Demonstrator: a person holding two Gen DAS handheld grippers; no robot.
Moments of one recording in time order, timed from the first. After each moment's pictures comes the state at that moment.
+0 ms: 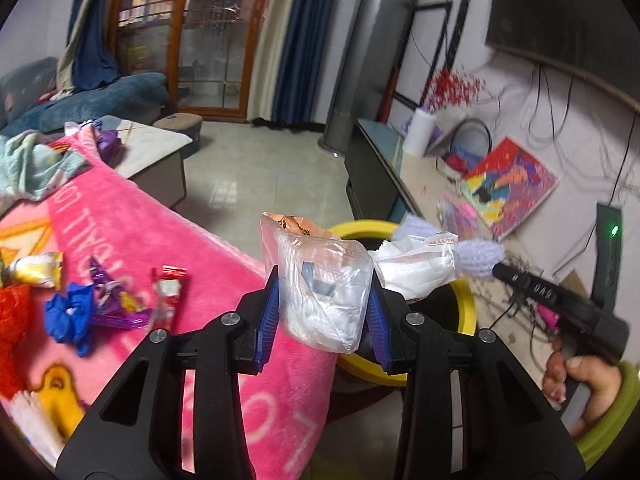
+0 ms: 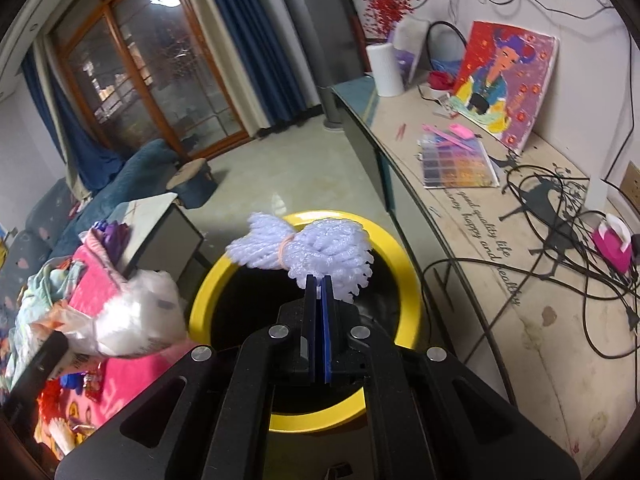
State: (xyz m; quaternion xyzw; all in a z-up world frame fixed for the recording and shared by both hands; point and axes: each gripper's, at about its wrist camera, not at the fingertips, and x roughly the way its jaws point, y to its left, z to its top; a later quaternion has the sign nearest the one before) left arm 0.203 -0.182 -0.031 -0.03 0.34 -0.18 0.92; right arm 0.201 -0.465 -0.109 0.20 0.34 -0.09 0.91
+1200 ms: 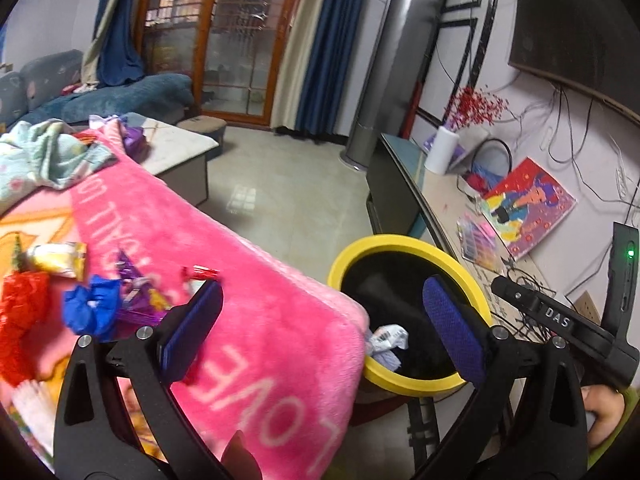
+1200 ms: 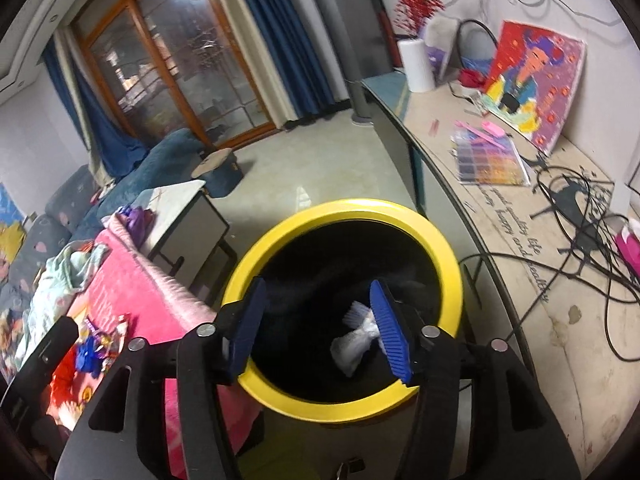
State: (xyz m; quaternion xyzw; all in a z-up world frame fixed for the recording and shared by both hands) left arm 0.198 -0.154 -0.024 -0.06 0.31 -0.13 0.94; right arm 0.201 -0.434 -0.101 0.20 0.34 -0.03 0.92
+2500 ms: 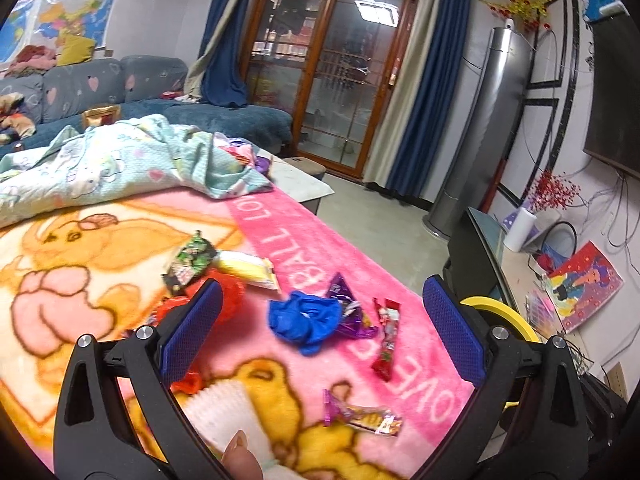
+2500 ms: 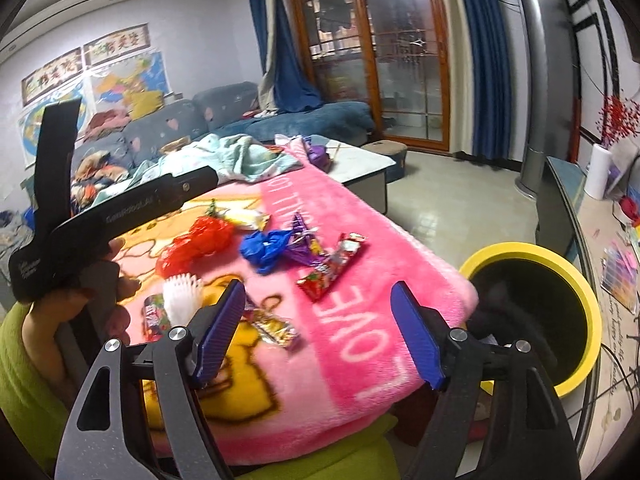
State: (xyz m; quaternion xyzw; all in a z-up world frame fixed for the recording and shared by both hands) left arm 0.133 0.004 0.000 -0.12 0.24 0.02 0.96; right arm 0.130 -0.225 -0.059 0.00 0.29 0.25 0.93
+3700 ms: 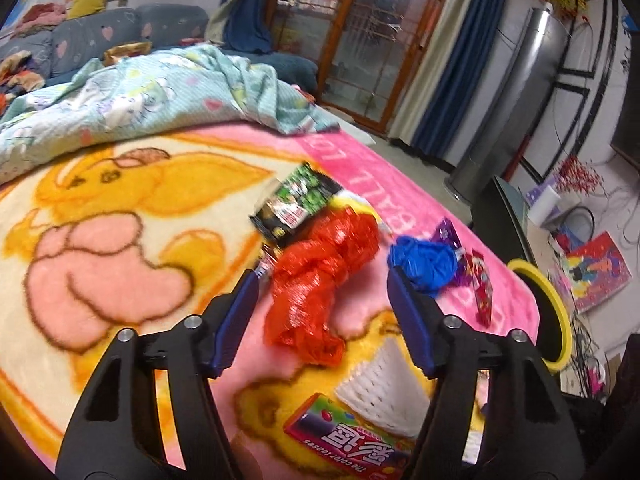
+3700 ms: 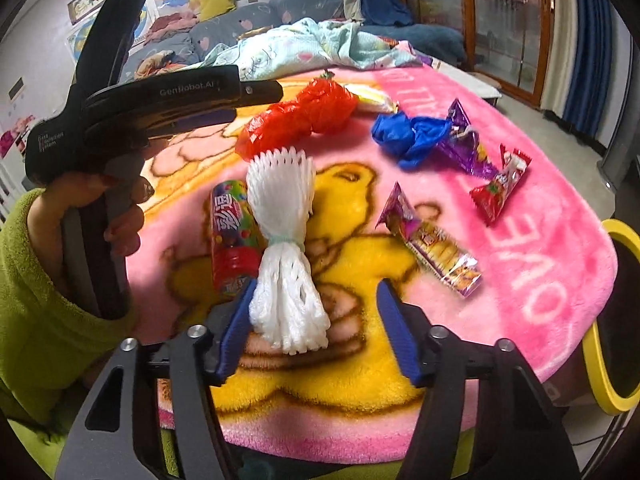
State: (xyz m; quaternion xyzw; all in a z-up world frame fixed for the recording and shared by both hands) left arm 0.130 0.100 -0.054 -0.15 0.34 0.03 0.93; right arm 0.123 -0.113 -0.127 -0.09 0.42 0.37 0.82
